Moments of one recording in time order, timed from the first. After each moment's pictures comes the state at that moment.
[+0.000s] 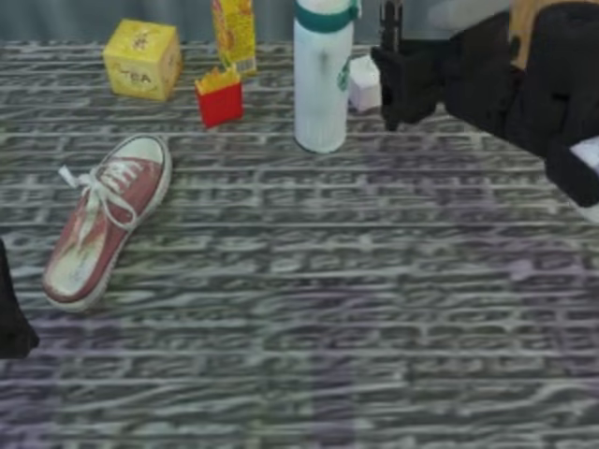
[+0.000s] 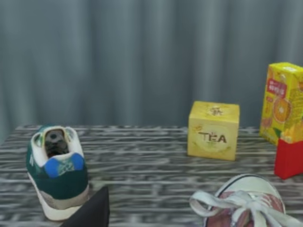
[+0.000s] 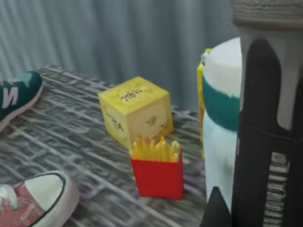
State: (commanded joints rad) left arm 0.00 0.00 0.00 0.00 0.00 0.00; right arm 0.36 1.83 0.99 0.65 -0.35 0.07
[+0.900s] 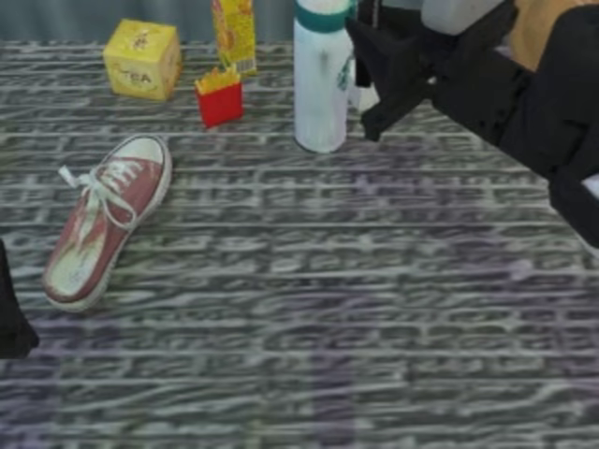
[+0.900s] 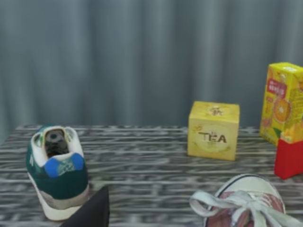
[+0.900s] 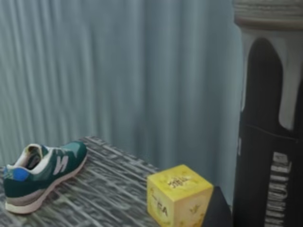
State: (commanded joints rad) left arm 0.00 0.00 0.00 0.00 0.00 0.00; right arm 0.49 1.65 0.88 0.80 -0.28 0.03
